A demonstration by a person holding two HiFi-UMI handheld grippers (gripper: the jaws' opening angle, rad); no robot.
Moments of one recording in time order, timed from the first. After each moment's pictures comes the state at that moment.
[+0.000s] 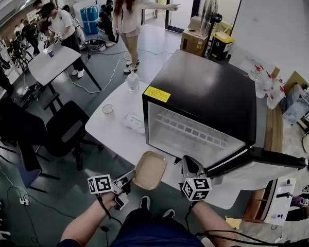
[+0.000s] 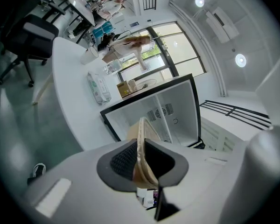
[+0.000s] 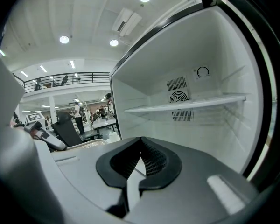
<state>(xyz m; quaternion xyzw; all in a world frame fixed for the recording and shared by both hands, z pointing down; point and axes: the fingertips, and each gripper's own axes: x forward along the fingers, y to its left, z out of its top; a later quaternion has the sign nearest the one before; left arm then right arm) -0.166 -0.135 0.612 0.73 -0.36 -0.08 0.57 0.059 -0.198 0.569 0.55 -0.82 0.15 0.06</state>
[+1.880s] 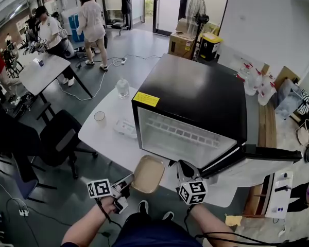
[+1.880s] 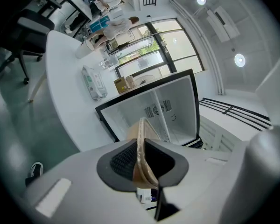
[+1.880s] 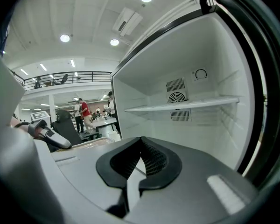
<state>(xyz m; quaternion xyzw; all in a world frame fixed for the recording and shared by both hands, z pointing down) -0.149 -0.140 0.615 0.74 -0.33 -0.08 0.58 0.065 -0.186 0.570 0.56 -0.81 0.15 0.07</state>
